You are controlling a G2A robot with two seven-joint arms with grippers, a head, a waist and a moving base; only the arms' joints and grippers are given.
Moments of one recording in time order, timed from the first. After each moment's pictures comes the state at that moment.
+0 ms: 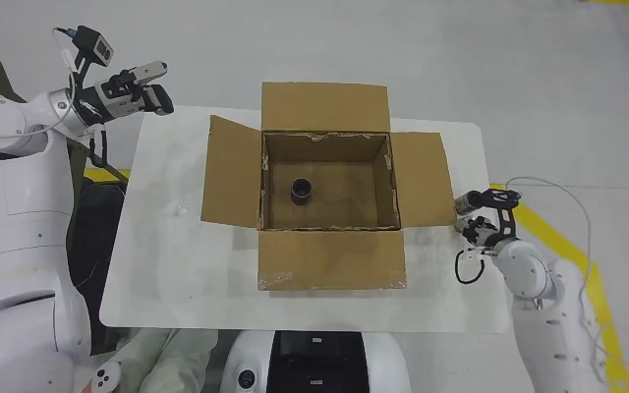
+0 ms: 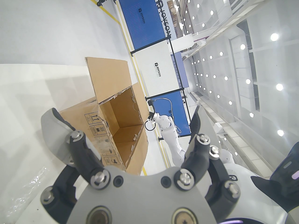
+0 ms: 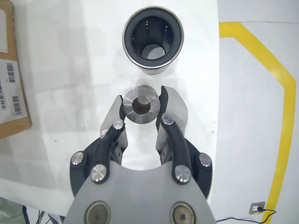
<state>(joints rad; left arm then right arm) 0.73 -0.93 -1.61 -1.10 -0.31 -0.20 -1.35 -1.48 -1.22 1.66 -1.65 -1.03 -0.06 0.82</state>
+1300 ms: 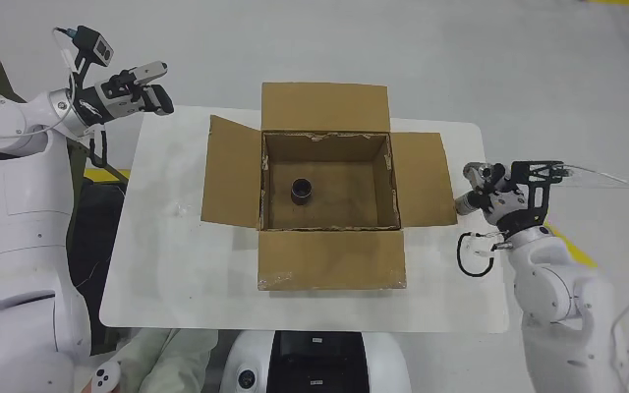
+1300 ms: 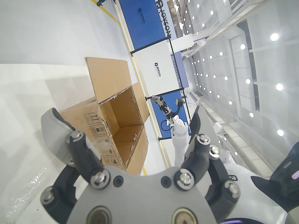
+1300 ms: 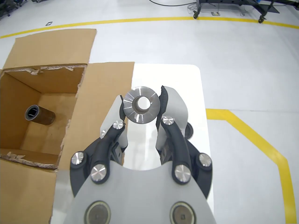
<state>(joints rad) 0.73 -0.93 -1.61 -1.10 -0.31 -0.20 -1.35 -1.58 -1.22 1.65 -2.08 -1.03 -0.06 0.53</state>
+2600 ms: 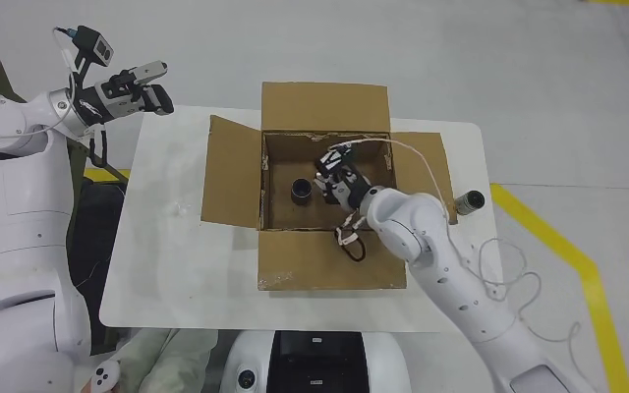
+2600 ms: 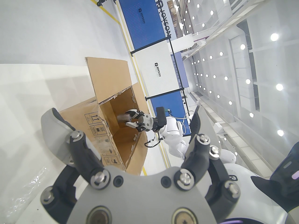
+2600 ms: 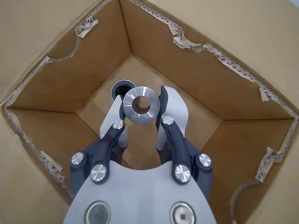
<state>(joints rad) 0.73 -0.93 -1.61 -1.10 -0.31 -0.20 -1.35 -0.99 -1.32 0.89 -1.63 -1.10 -0.11 0.70</state>
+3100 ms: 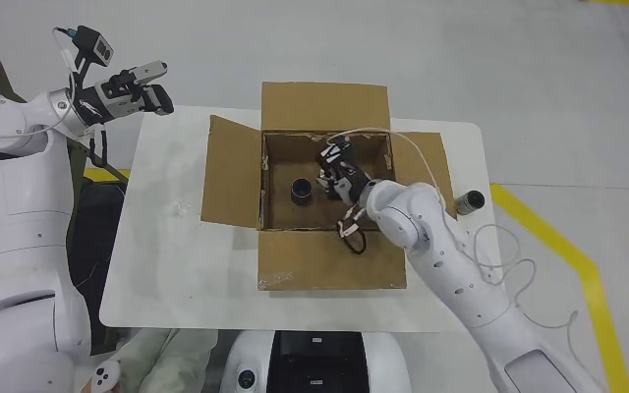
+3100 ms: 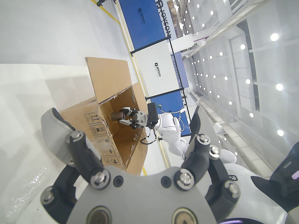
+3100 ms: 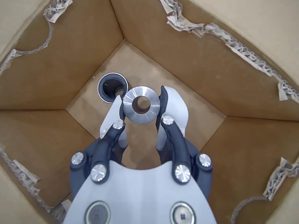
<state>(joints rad) 0.73 -0.93 -1.61 -1.10 -0.31 -0.20 -1.35 -0.93 -1.34 0.89 -1.54 -1.06 -0.12 0.77</state>
